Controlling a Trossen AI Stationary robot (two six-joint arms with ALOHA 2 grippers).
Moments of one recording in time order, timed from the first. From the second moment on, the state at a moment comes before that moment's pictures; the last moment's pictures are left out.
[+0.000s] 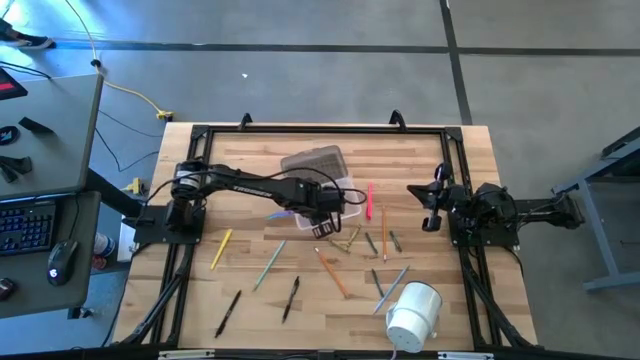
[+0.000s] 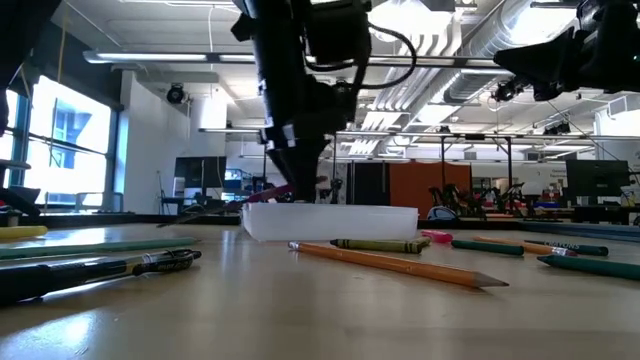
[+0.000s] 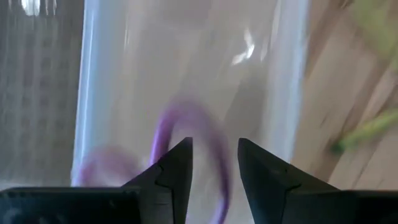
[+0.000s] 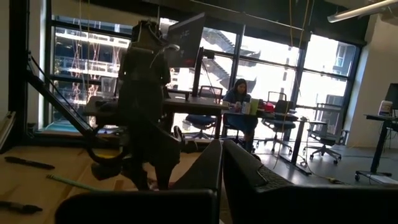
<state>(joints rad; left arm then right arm) 0.00 1.98 1.51 -0.81 -0.25 -0.35 0.03 0.06 0.01 0.29 0.26 -0.18</state>
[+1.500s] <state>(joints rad) 0.00 2.14 1.82 -0.78 -0.22 -0.16 0.03 0.08 0.01 0.30 0.26 -0.18</state>
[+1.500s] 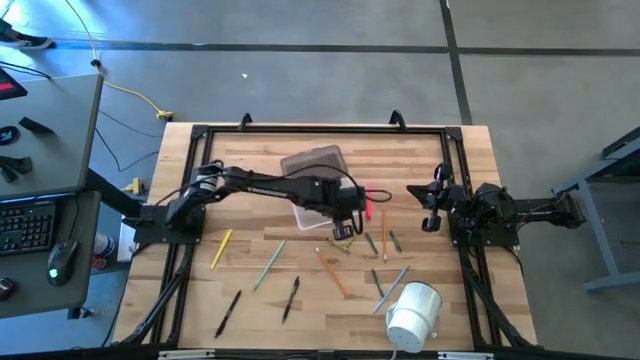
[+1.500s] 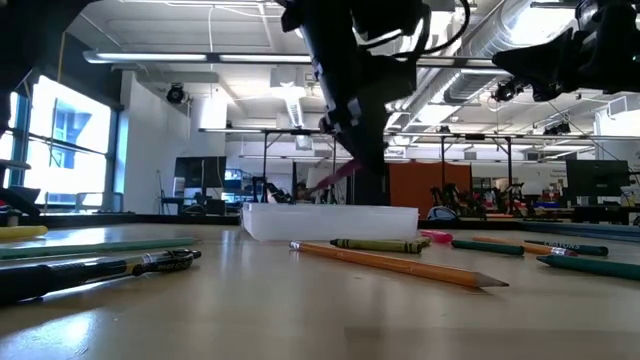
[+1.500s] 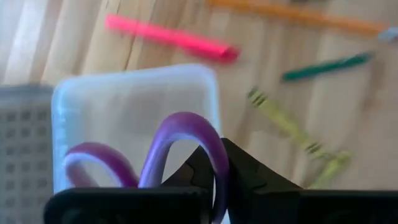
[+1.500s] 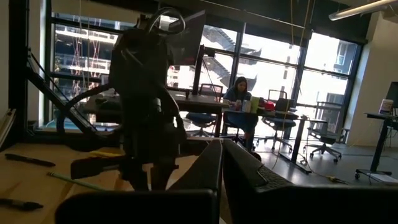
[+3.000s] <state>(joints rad) -0.02 1.80 2.12 -1.57 -0.24 -0.37 0.03 0.09 0.01 0.31 0.23 -0.18</state>
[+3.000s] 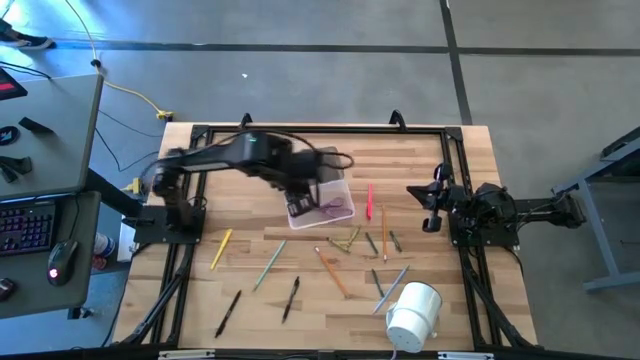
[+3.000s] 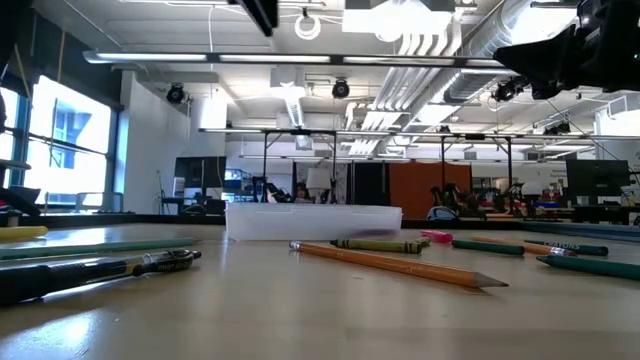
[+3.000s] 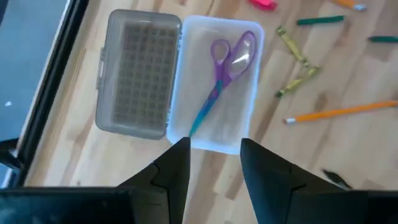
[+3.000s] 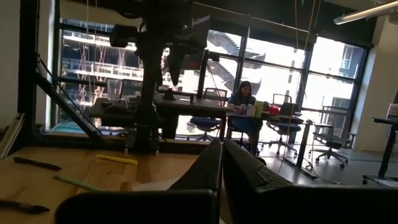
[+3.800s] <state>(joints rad) -0.36 1.38 0.73 -0.95 0.05 -1.33 0.03 0.09 0.01 0.30 0.23 -0.18</state>
